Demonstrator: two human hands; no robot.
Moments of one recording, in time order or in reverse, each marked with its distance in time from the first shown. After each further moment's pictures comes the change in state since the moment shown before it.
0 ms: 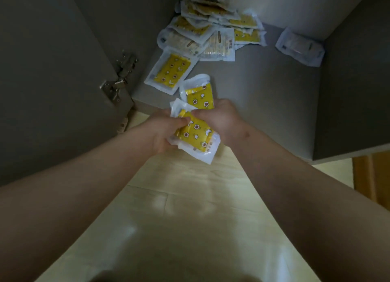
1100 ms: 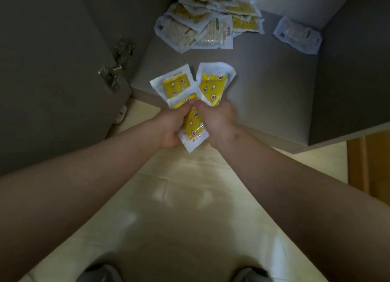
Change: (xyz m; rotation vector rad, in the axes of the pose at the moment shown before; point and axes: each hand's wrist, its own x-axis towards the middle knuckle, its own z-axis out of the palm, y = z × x) left_hand 0.006 -0.020 0.014 -0.159 -0.046 -0.067; right_hand -0.026 0.016 0.014 0.272 0.245 0.081
